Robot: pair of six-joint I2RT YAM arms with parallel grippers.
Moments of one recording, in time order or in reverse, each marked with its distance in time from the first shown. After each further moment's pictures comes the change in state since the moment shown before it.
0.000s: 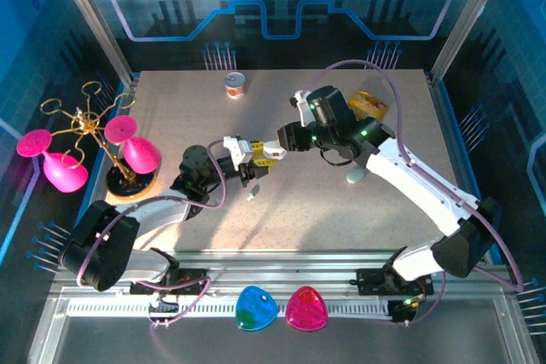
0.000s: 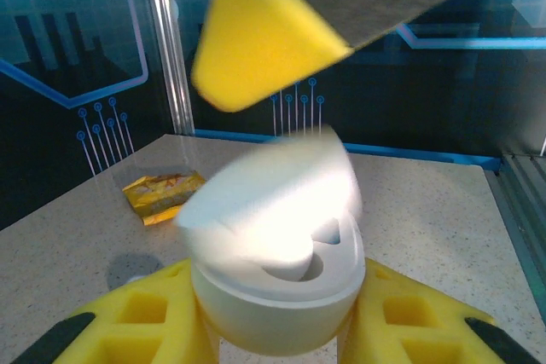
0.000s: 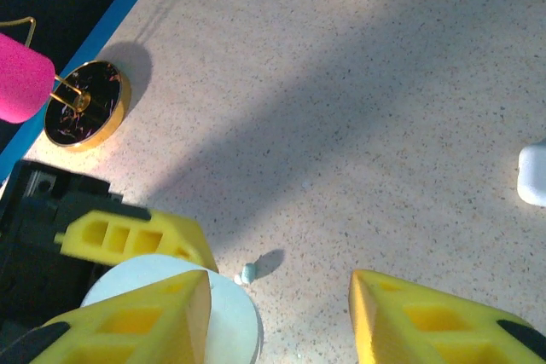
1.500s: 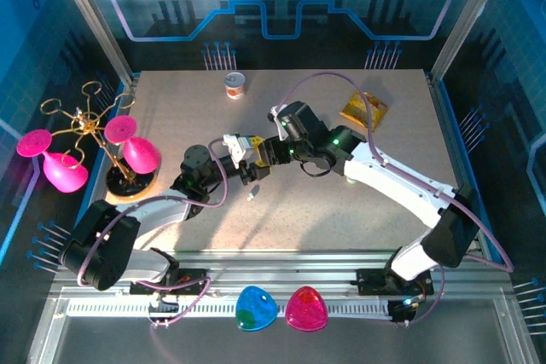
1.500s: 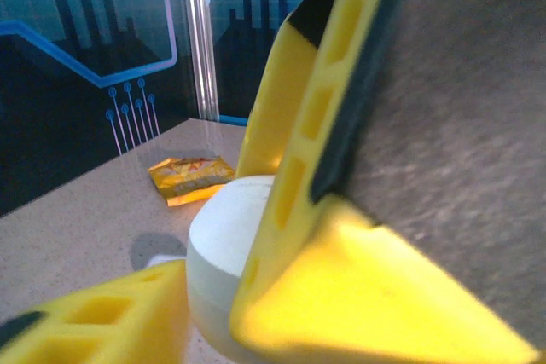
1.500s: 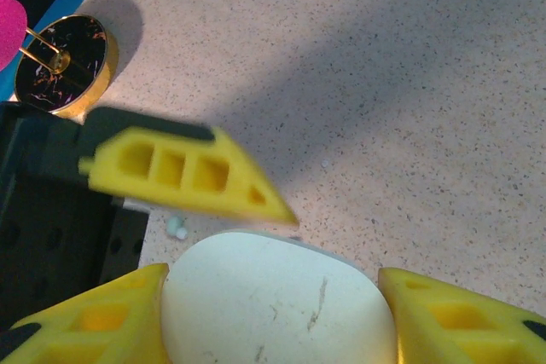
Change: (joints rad) left arm -0.001 0.004 0.000 -0.020 -0.078 -0.007; right arm 0.135 0.107 0.003 0.035 0.122 0.051
